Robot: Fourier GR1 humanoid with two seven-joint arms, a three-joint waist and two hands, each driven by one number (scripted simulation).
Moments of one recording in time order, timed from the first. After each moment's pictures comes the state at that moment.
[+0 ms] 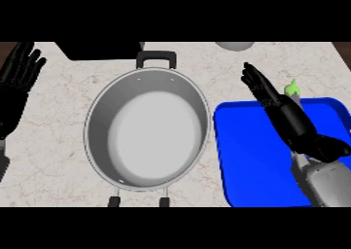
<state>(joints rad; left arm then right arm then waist) -0.30 0.62 -0.09 -1.51 0.41 0.09 -0.08 -0.31 -0.34 0.24 -1.59 -0.16 0.07 -0.09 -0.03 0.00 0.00</state>
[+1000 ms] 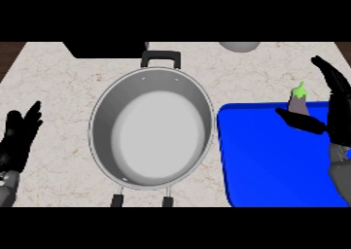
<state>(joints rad) -0.11 0.60 -0.18 -1.36 0.20 0.32 0.27 -0.27 -0.50 0.14 -1.51 0.53 -0.47 0.18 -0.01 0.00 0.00</state>
